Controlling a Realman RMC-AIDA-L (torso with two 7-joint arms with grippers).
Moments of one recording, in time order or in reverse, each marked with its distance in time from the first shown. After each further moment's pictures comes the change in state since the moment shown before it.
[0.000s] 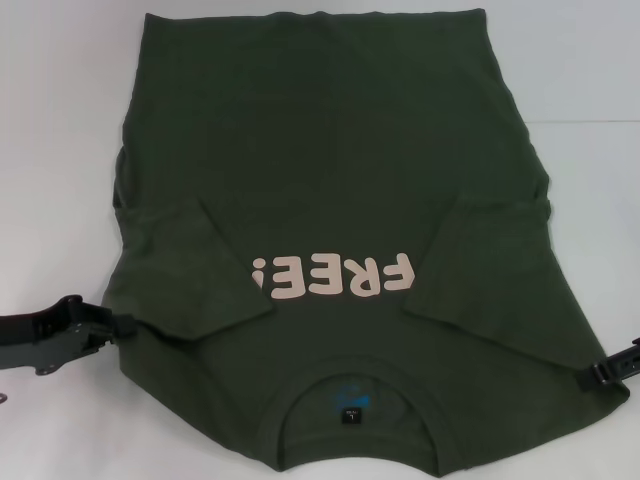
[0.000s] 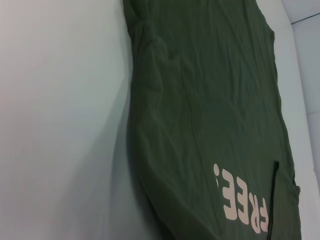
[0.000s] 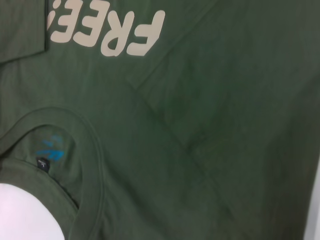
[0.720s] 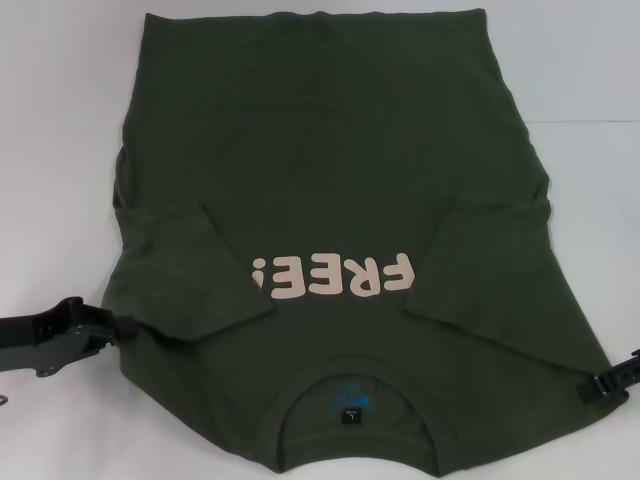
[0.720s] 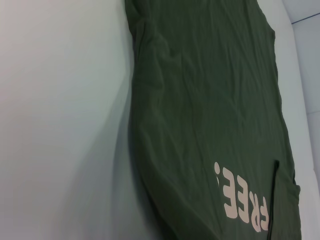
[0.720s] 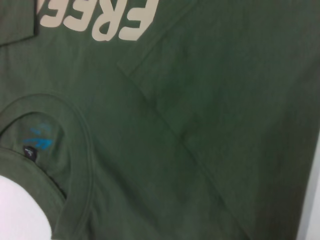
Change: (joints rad) left arm 0.003 -0.003 -0.001 0.000 0.000 0.000 0.001; right arm -0.010 0.015 -0.011 -0.004 -0.025 0.023 -0.014
